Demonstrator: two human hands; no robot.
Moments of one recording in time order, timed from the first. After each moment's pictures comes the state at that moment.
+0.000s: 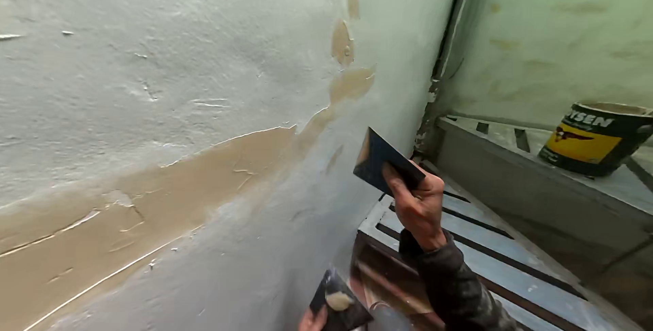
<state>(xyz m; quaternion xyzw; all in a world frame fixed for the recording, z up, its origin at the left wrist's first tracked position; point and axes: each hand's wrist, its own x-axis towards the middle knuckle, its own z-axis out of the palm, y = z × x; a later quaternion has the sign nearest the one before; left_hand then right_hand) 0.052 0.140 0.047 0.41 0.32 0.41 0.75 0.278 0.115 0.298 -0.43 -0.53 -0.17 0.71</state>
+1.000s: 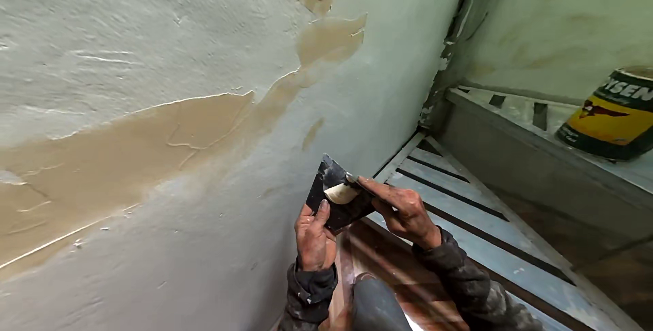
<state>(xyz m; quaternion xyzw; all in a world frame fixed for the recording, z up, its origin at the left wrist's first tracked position) 0.183 0.155 0.201 0.32 0.19 0.51 0.78 0.363 0.080 0.205 -0.45 -0.73 -0.16 0.50</state>
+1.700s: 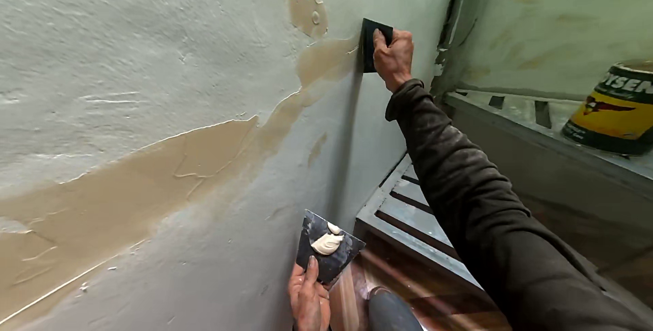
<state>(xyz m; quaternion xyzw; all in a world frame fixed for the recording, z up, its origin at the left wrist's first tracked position) 0.130 0.149 0.141 0.32 0.29 0.53 0.73 0.476 0.253 0.433 -0.65 -0.40 -0.18 0.62</state>
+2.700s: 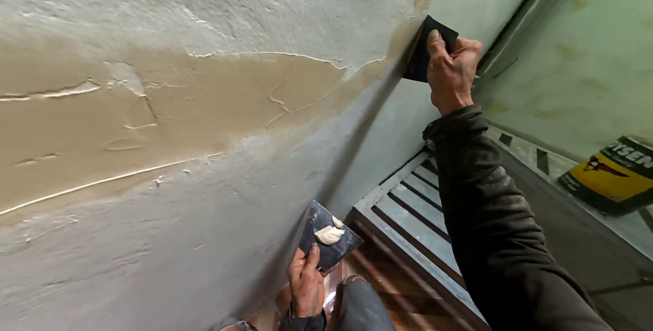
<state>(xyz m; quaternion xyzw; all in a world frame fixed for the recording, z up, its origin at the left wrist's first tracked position) 0.097 0.153 0.088 0.24 0.32 0.55 0.74 0.372 0.239 0.416 -0.59 -0.50 -0.18 0.62</state>
